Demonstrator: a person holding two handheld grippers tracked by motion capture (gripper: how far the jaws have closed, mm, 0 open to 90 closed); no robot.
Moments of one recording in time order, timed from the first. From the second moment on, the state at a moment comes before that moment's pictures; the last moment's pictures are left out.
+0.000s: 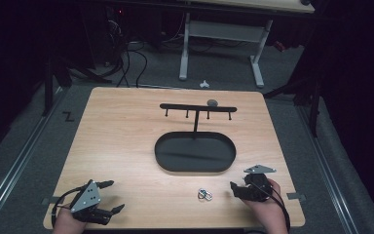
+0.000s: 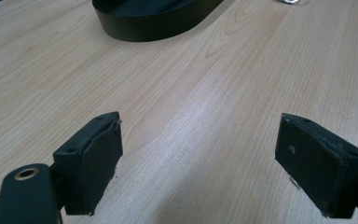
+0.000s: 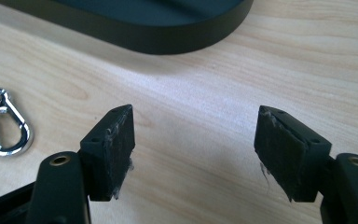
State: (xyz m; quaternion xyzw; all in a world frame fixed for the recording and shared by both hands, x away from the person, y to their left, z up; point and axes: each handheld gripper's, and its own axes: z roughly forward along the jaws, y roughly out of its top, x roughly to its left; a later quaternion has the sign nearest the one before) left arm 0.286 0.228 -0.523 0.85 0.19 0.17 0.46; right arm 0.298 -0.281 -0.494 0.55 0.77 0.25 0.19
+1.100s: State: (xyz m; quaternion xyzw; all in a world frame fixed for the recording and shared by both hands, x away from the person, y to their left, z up) left arm 0.287 0.228 -0.523 0.86 0.19 0.16 0.45; right arm 0.302 -0.268 -0.491 0.52 0.83 0.16 0.12
